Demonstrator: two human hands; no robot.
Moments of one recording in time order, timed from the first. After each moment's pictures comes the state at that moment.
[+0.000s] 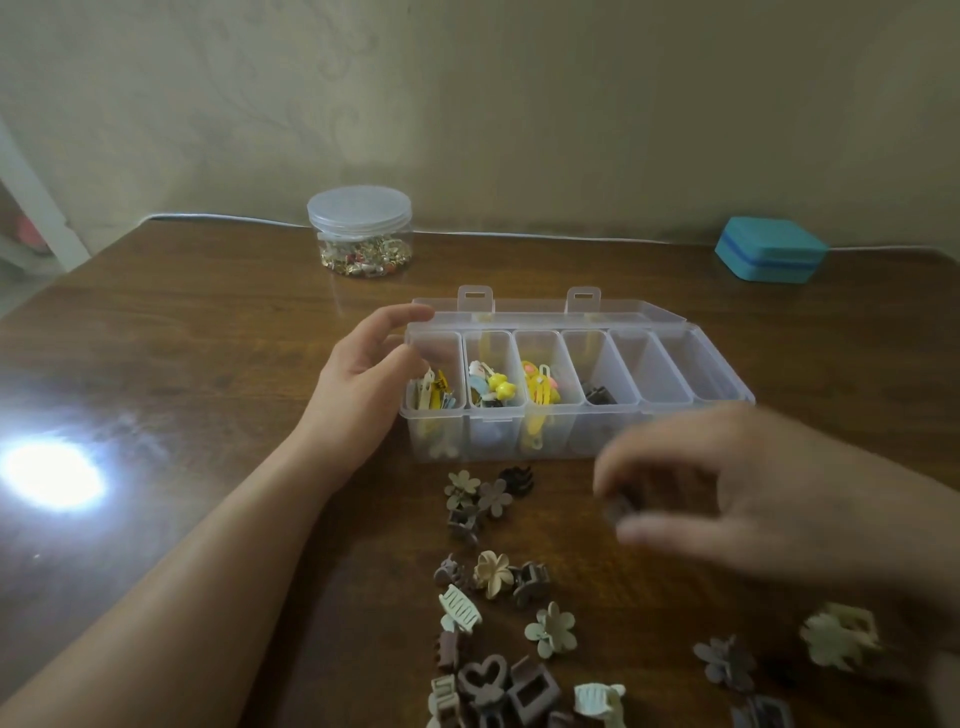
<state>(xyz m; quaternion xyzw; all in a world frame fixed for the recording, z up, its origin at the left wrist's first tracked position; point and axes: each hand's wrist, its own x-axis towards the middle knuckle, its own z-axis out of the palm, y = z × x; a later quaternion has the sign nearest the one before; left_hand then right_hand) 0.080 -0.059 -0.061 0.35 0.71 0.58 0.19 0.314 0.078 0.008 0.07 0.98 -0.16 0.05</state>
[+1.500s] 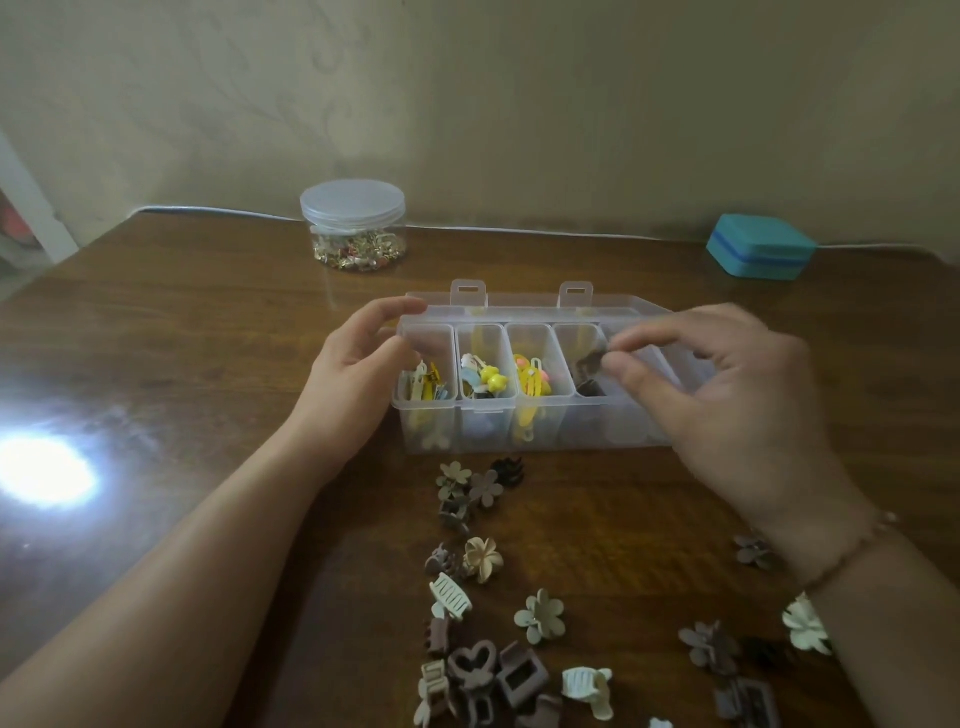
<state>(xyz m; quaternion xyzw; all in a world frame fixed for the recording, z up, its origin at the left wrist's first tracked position) 0.080 -0.062 -0.059 0.34 0.72 0.57 0.20 0.294 0.091 -0.023 0.19 0.89 -0.16 -0.37</state>
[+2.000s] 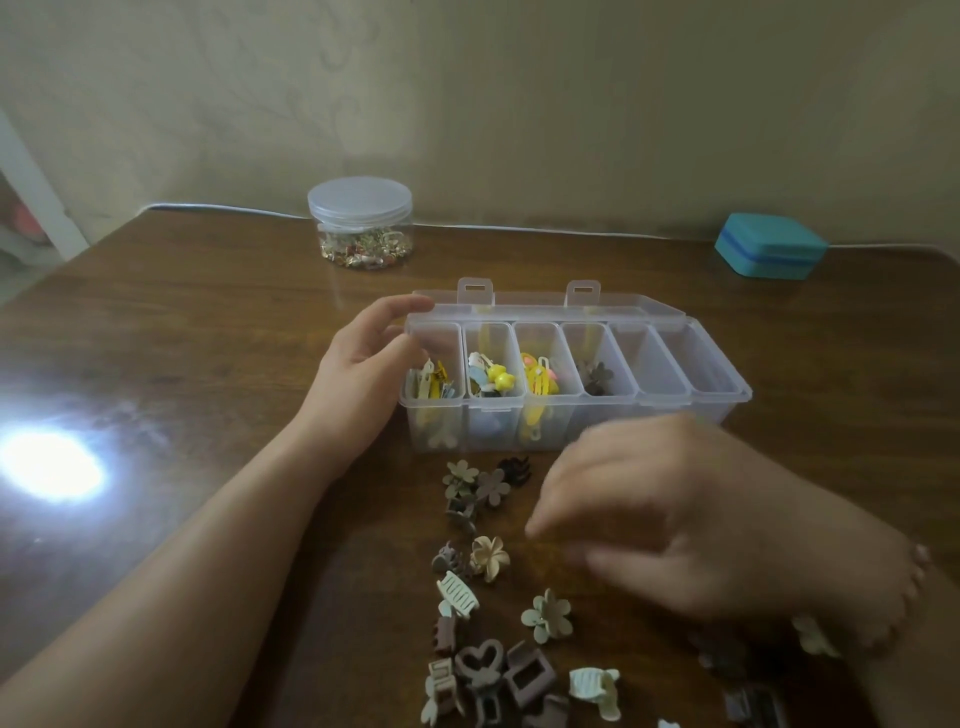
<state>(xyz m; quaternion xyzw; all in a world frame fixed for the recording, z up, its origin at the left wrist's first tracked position) 0.081 -0.061 -0.059 0.34 0.72 0.58 0.20 0.301 0.065 -0.012 -0.09 0.98 -0.17 -0.05</state>
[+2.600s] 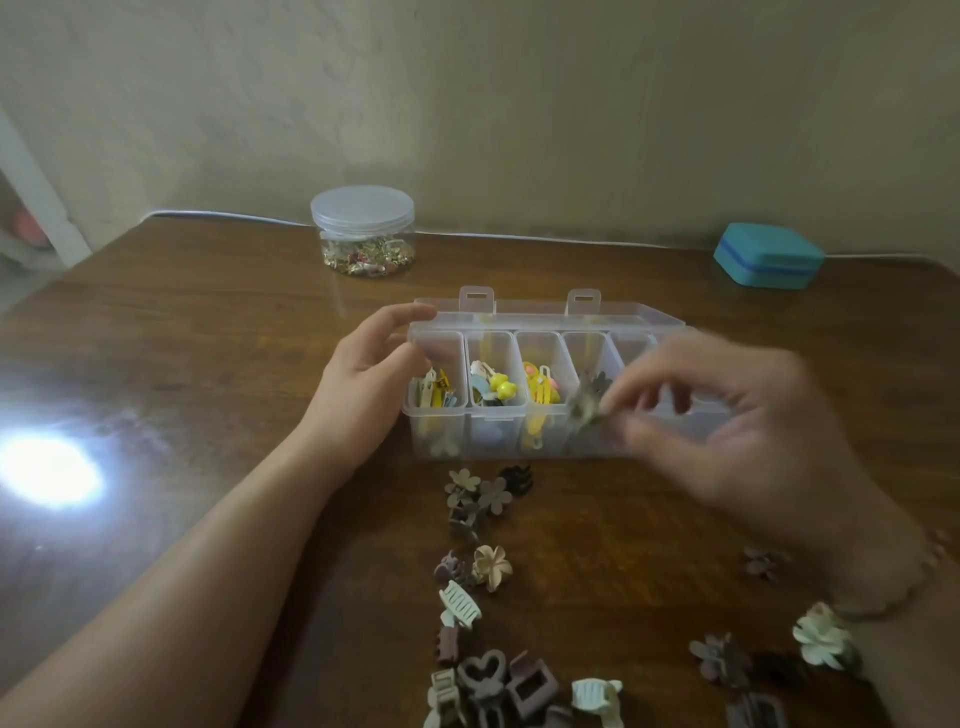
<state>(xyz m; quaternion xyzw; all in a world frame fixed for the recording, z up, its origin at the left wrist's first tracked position) 0.081 -0.060 -0.060 0.35 0.72 0.58 0.19 0.302 0.082 -0.010 0.01 0.93 -0.24 -0.29</state>
